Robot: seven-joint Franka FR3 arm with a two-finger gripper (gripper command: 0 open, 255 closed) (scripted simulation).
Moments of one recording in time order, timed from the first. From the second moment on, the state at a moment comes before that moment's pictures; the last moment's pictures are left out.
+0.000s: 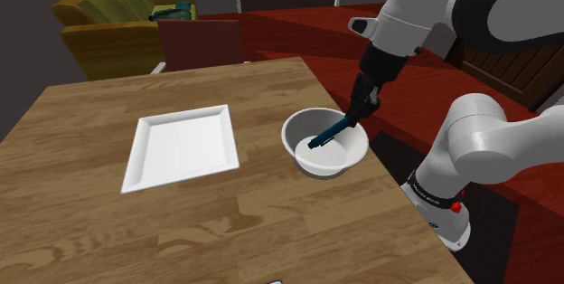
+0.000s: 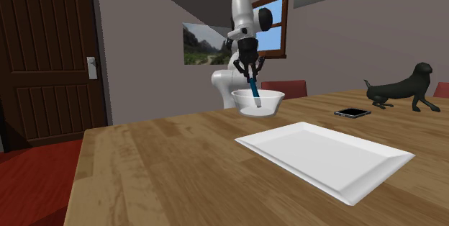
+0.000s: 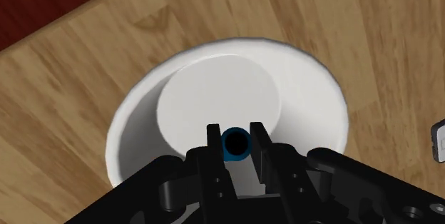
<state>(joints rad) 0.31 -1.10 0.21 -2.73 0.35 1.81 -0.24</state>
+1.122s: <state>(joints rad) 0.33 -1.12 0.24 -2.83 0.37 1.89 -0.25</state>
